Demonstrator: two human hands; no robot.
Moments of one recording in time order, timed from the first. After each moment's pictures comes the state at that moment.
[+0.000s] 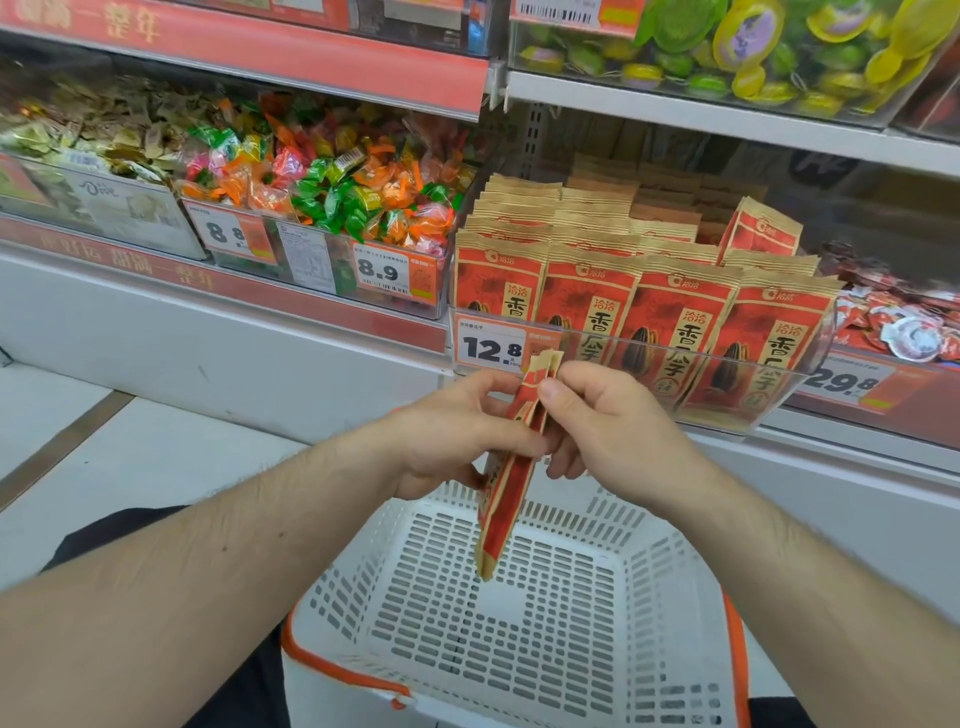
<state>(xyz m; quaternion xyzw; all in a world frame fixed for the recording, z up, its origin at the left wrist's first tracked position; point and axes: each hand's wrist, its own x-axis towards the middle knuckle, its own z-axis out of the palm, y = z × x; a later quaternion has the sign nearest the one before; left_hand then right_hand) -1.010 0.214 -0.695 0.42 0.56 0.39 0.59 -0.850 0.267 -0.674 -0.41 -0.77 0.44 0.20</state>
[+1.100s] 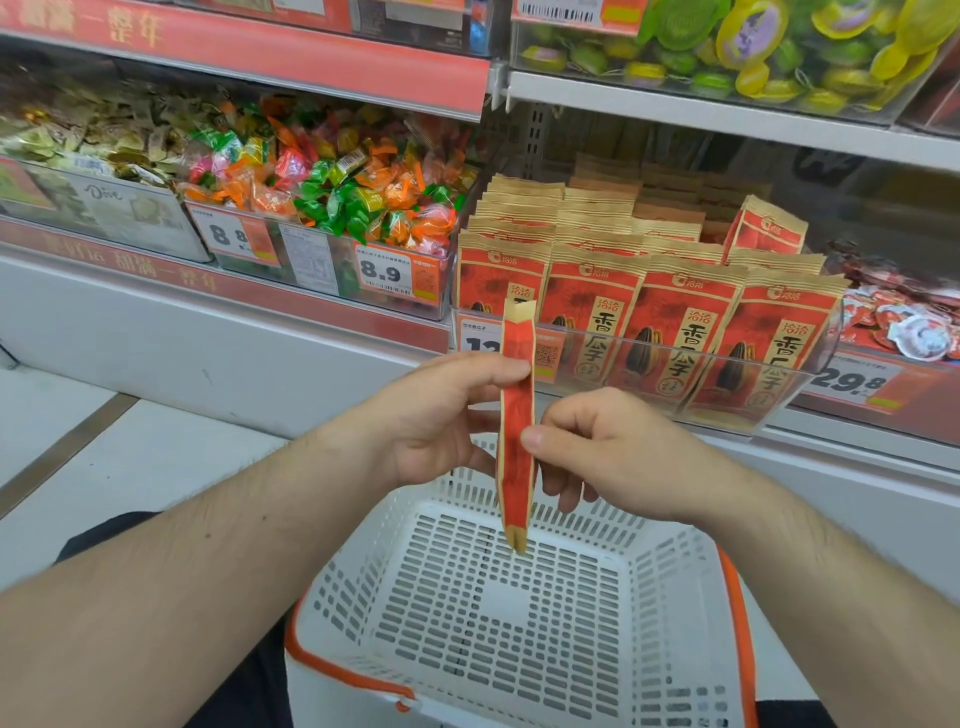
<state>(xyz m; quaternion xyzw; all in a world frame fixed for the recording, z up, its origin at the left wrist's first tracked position) -1.013 0.215 -0.685 0.33 0.48 0.51 0.63 -0.845 0.260 -0.656 -0.36 -0.82 0.44 0.06</state>
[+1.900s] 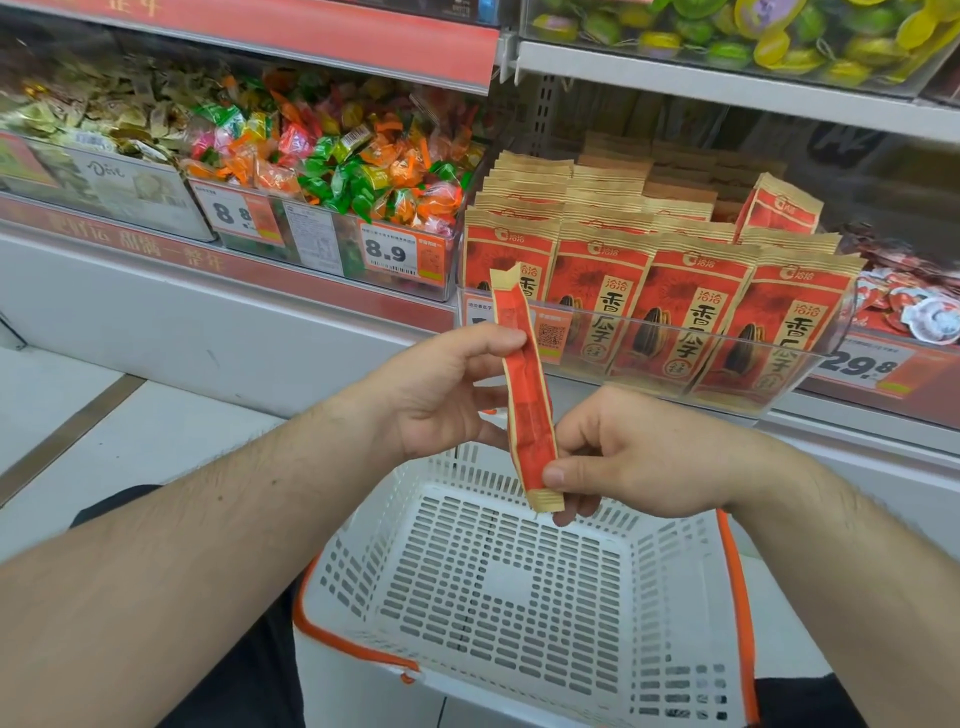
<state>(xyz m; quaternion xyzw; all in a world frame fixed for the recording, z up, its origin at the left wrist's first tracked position) -1.017 0.218 -0.692 0.29 0.44 0.54 0.65 -0.837 0.260 -0.649 -0.29 -0.84 0.45 -0.07</state>
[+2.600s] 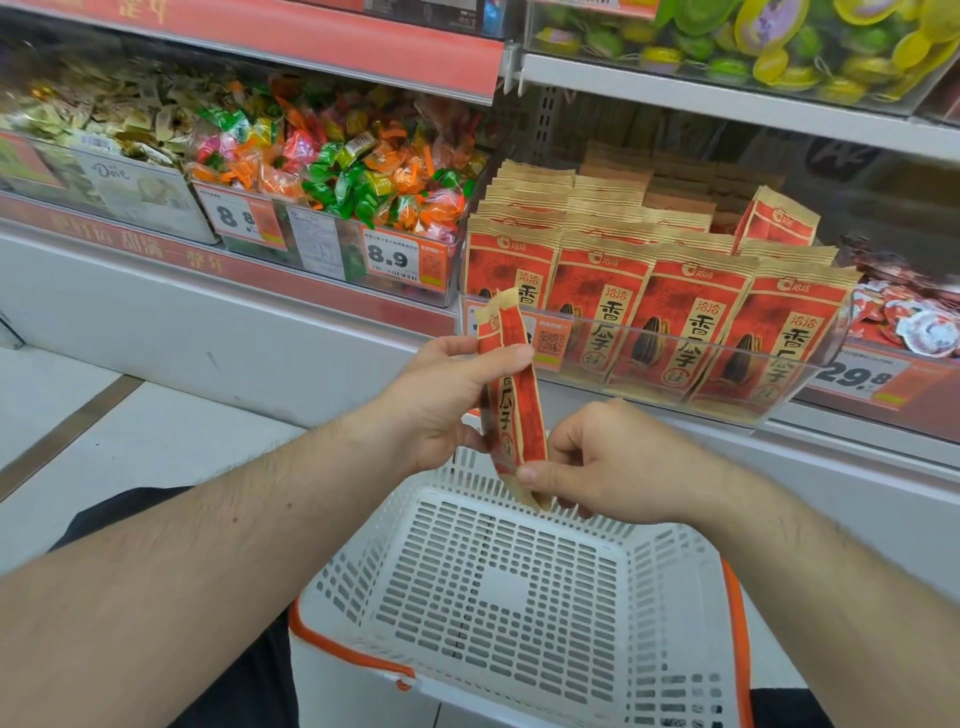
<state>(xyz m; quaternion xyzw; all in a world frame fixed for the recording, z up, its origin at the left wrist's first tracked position) -1.011 0.223 -0.699 0.22 0.56 0.57 0.55 -0.844 0.261 -0.667 -0.37 -0.88 0.30 -0.06</state>
